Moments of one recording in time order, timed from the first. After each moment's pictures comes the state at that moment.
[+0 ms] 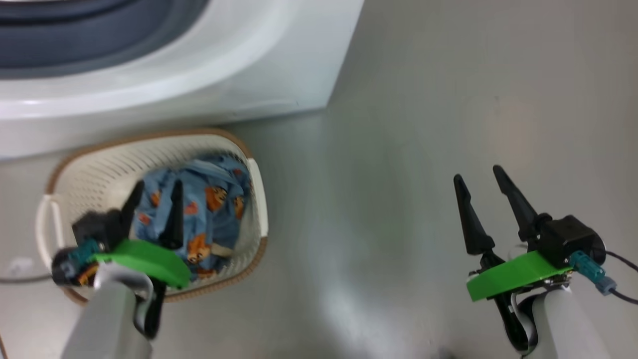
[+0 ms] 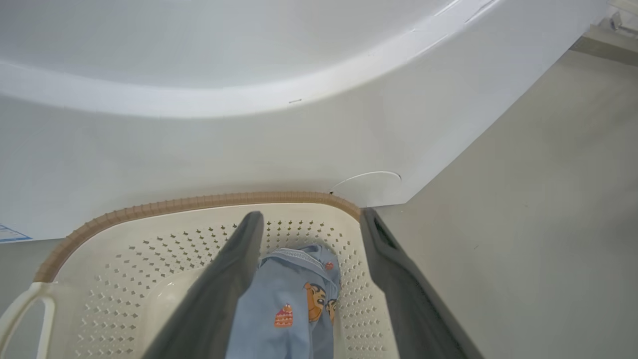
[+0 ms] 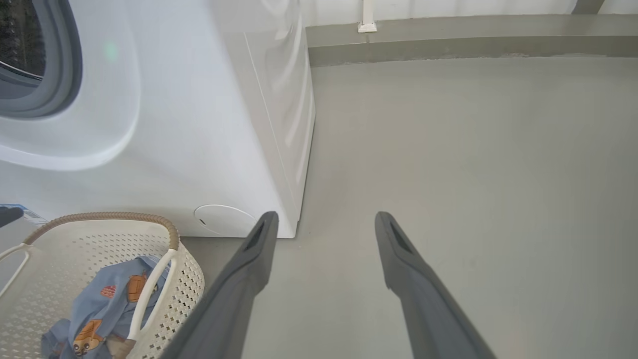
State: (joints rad) left arm -0.47 0.09 -0.15 0.61 -0.30 -0.13 -0.26; right arm -0.25 -0.05 0.01 0.17 0.13 0.12 -0.25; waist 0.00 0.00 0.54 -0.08
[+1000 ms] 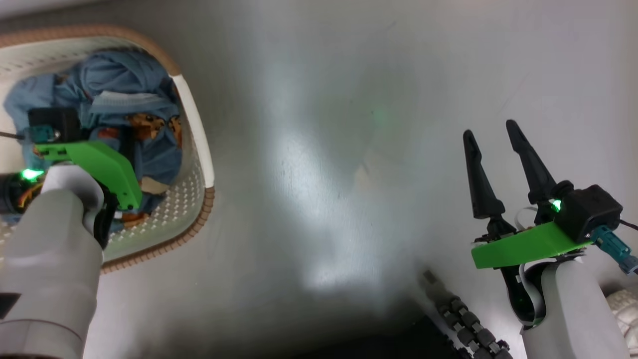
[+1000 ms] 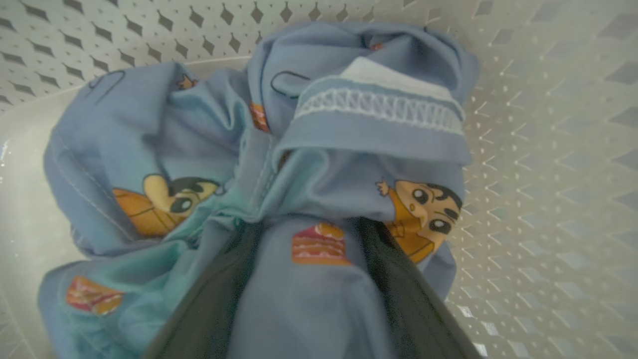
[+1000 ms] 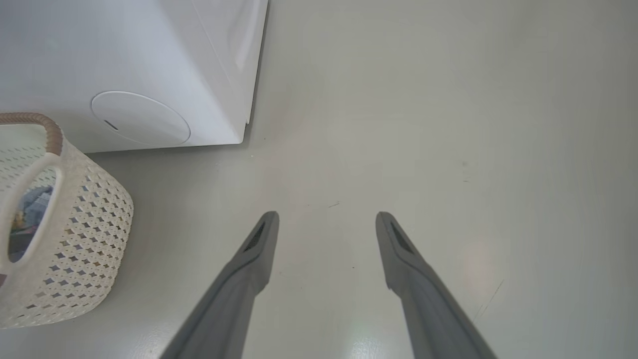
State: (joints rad) left arm -1.02 0.18 -0.28 1.23 -0.33 -0.13 -0.04; right arm -0.33 -0.05 0.01 0.08 0.15 0.12 -0.25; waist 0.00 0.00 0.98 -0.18
